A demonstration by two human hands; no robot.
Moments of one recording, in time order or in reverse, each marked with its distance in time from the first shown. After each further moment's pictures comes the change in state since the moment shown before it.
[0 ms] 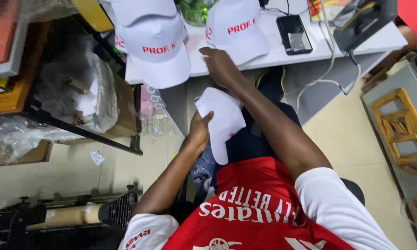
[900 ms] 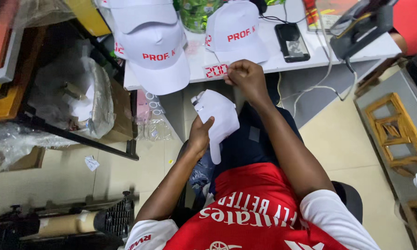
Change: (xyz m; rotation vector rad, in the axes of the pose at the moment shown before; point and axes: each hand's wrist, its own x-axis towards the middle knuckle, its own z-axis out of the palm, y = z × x) left_hand -0.008 0.018 0.002 0.068 -0.097 0.018; right_hand -0.065 -0.001 -0.050 0.817 0.203 0.380
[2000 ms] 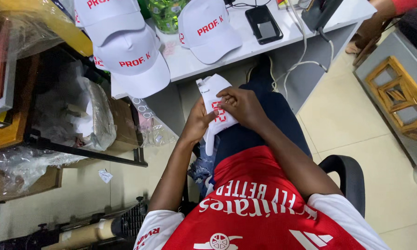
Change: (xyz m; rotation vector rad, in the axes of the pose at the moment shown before) left_hand -0.020 0.054 0.064 0.032 -0.511 0.096; right_hand -0.122 -0.029 -0.029 -0.516 -0.075 -0.220
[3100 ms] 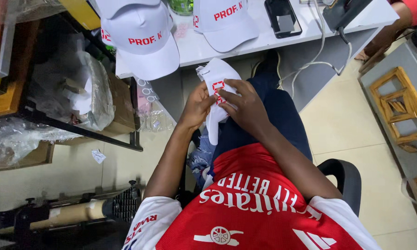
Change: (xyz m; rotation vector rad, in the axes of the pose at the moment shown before) left_hand 0.010 -0.019 -0.039 -0.084 0.002 0.081; right_hand -0.012 -0.008 0.022 -0.412 0.013 -0.337
